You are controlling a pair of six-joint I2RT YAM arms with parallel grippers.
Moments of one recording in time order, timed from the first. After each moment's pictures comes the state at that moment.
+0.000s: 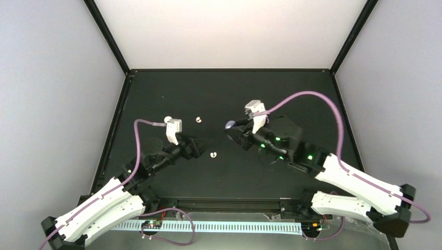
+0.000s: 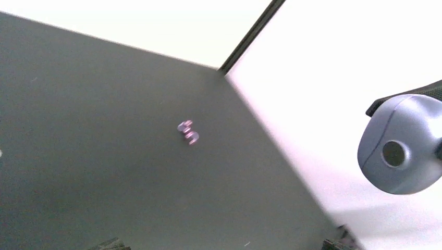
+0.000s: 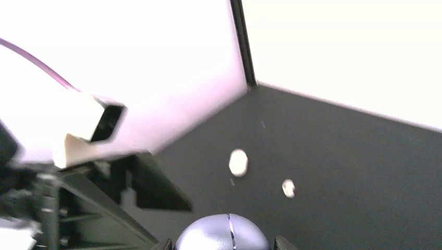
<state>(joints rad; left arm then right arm) -0.79 0.57 0.53 -0.18 -0.02 -0.65 1.04 1.00 0.97 -0.22 0.14 0.30</state>
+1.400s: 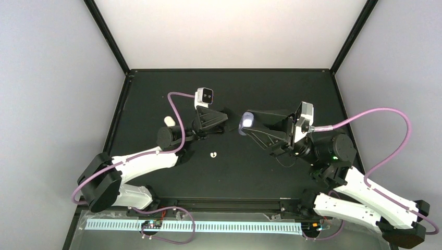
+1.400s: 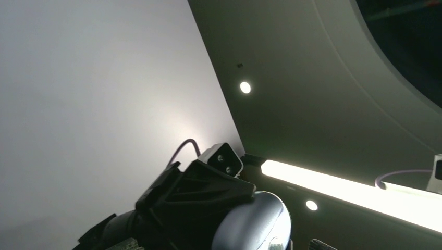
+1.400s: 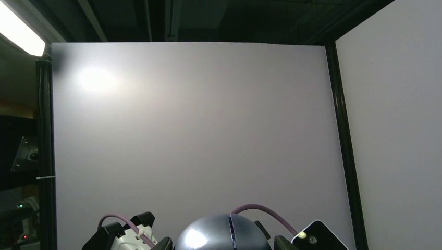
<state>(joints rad) -0.86 1.32 0.74 1.44 0.46 -1.74 1.04 0.74 0.91 0.41 -0.19 0.27</state>
